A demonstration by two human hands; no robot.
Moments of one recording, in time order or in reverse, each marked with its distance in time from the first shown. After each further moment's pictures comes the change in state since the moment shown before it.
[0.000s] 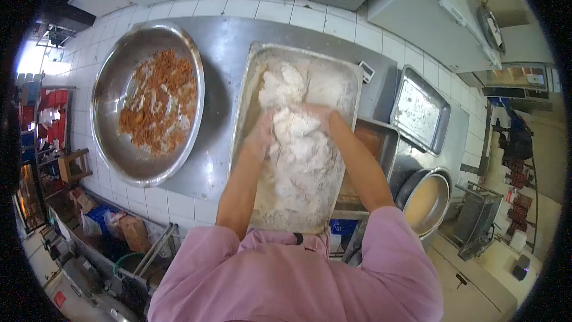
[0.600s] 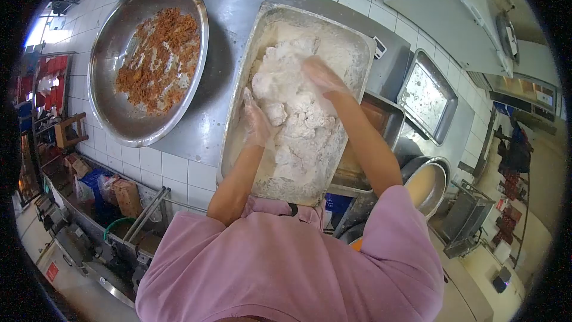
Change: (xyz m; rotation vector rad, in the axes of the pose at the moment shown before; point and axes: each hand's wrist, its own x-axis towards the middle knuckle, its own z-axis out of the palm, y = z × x) left_hand -0.092 -0.049 0.037 -0.070 0.369 0.510; right_hand -0.027 -0.046 0.028 -0.637 0.391 -0.192
